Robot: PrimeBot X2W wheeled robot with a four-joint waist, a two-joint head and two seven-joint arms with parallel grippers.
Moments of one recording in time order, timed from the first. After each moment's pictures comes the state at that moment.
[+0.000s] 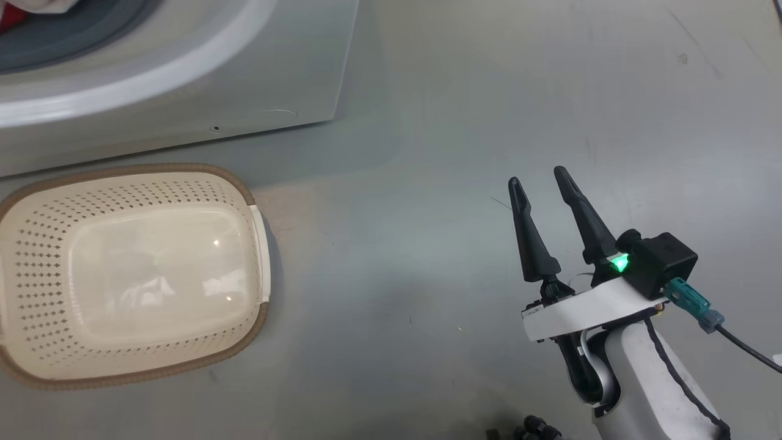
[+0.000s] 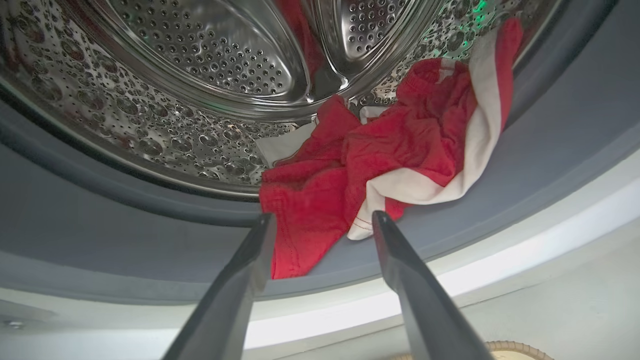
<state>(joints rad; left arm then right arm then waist) -0.70 0.53 -0.07 0.31 -0.39 -0.09 0.26 -0.22 -0.05 0.32 0.10 0.41 0.11 -0.25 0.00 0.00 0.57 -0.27</state>
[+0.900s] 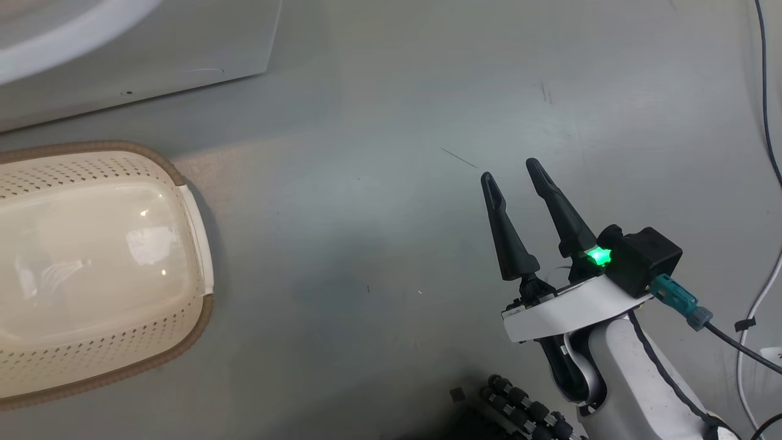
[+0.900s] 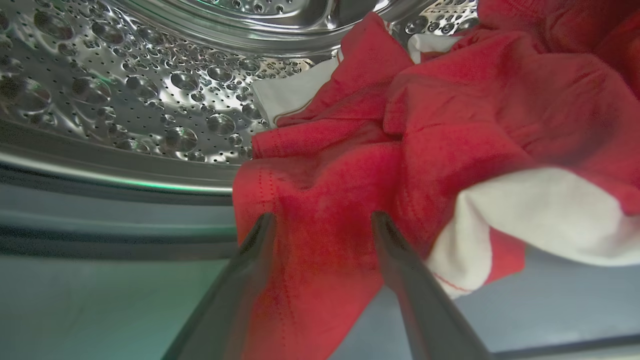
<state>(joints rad) -0.97 0.61 -0.07 0.54 -0.32 -0.06 0.38 -0.24 -0.04 0.39 0.07 0.45 0.06 -0.25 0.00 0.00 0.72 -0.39</state>
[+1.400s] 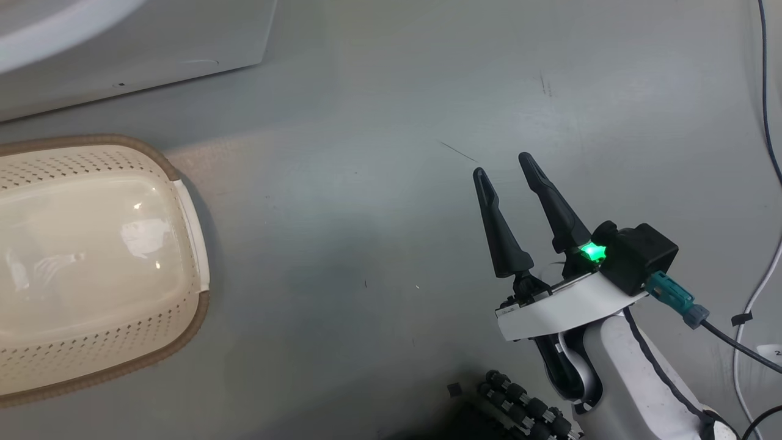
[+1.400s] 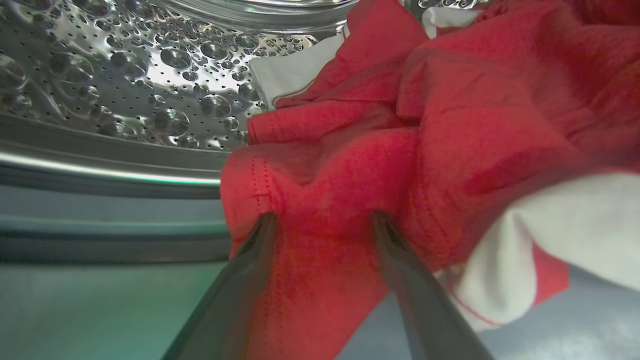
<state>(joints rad) -1.04 0.61 -0.09 0.62 -0.30 -0.04 0.40 -0.26 -0.04 0.41 0.05 0.46 0.05 -0.25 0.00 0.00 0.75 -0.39</state>
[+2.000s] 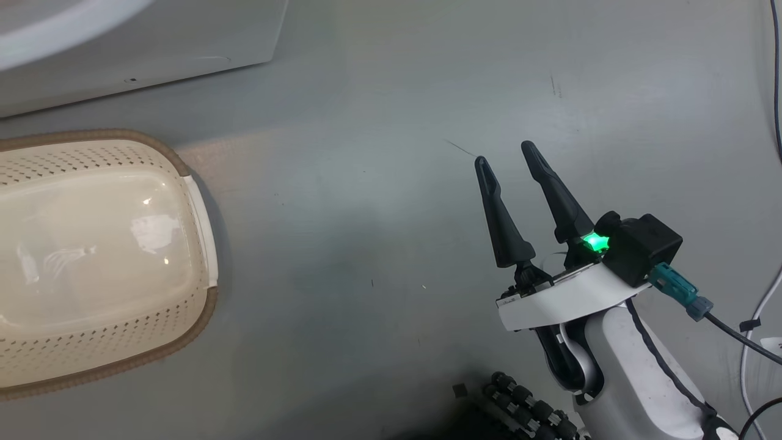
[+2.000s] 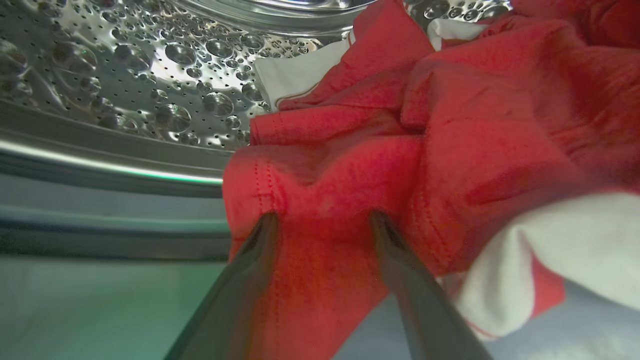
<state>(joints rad) -1.09 0.57 -0.10 0.68 -0.31 -0.04 0.38 -0.28 -0.04 0.41 0.05 0.46 0.03 -0.25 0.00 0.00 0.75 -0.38</state>
